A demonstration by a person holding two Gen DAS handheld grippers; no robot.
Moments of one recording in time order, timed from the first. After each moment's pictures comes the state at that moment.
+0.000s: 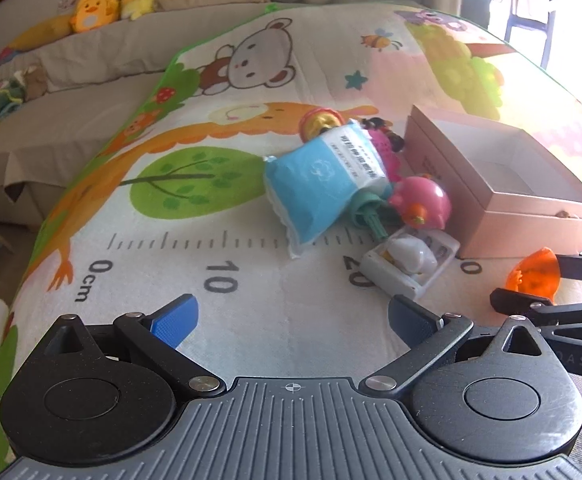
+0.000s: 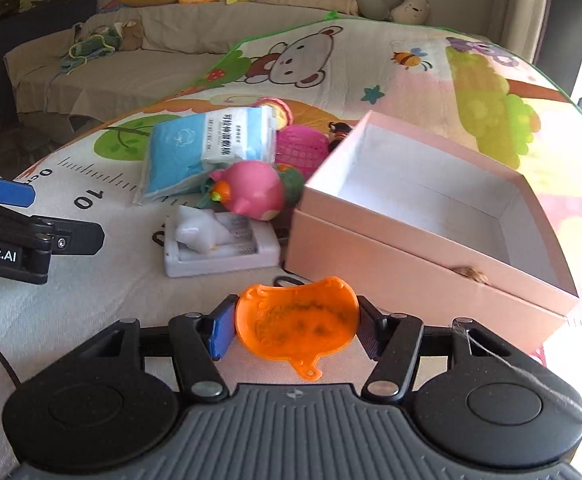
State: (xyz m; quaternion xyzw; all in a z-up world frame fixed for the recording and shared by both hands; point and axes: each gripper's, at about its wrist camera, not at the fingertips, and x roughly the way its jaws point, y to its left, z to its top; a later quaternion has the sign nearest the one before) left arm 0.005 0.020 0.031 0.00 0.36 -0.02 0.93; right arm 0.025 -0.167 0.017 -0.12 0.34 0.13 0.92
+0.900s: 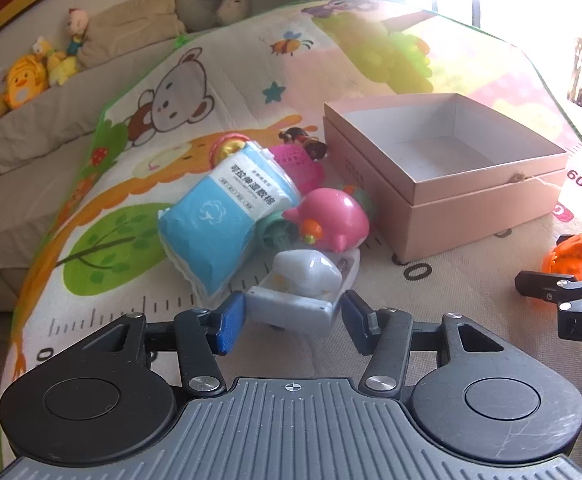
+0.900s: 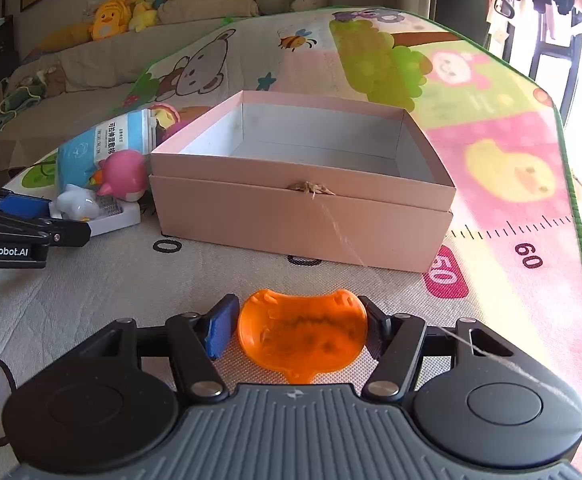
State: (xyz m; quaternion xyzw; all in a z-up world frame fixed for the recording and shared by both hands) left arm 0.020 -0.035 0.027 0.11 0.32 -0.08 0.94; right arm 0.006 -0.234 0.004 -0.04 0.34 0.04 0.94
